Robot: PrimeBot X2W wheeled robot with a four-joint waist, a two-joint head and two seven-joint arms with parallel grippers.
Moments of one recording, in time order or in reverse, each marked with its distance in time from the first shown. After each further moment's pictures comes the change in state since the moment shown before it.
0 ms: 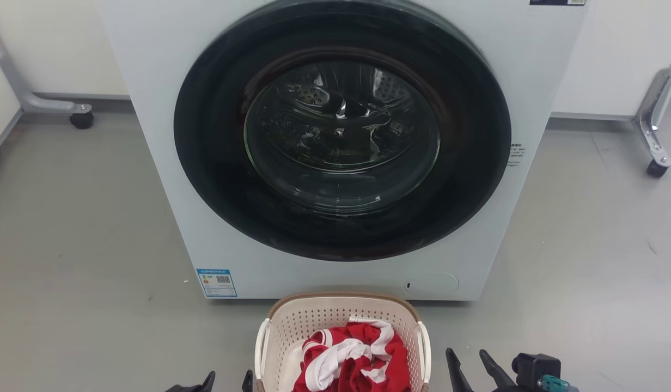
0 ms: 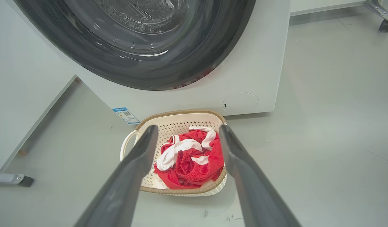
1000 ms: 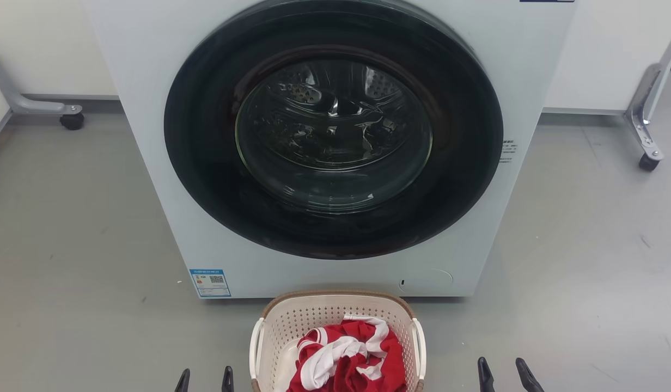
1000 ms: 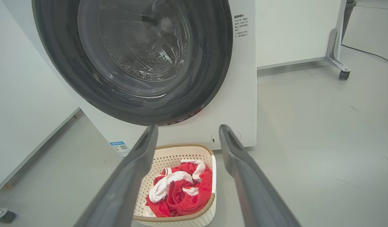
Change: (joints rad) left arm 0.276 -0.066 0.312 -0.405 0.313 0.001 0.000; right arm 0.366 0.038 -0.365 -0.484 -0.397 -0.012 0.000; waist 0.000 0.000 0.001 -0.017
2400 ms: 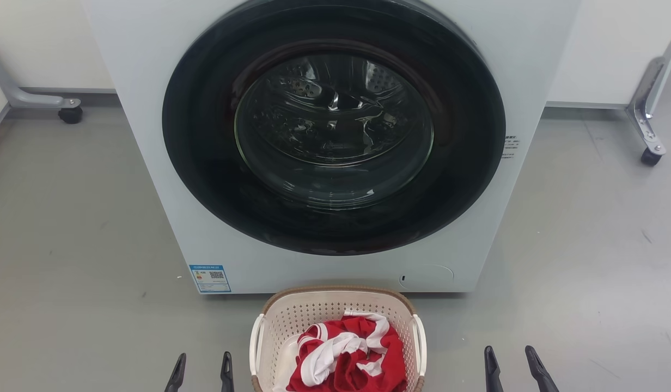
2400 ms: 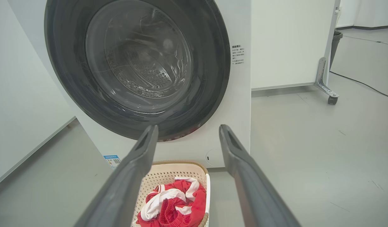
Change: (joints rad) left arm 0.025 -0.030 0.050 -0.103 0.124 0.000 0.000; right arm 0.065 0.050 -0.084 -0.134 -0.154 0.000 0.000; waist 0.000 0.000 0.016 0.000
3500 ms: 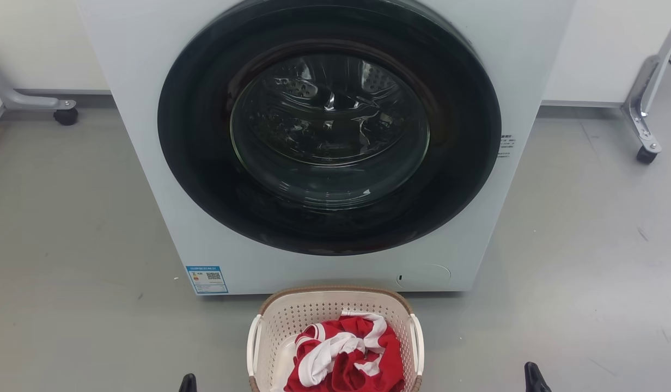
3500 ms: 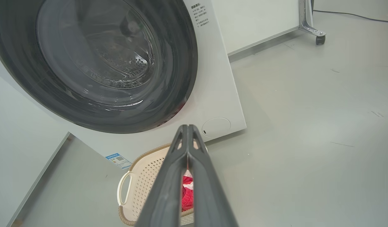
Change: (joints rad) left arm 0.006 -0.004 0.045 0.072 -0.243 -0.046 0.069; right arm -0.003 0.007 -0.074 0.079 0.234 0.045 0.068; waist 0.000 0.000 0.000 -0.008
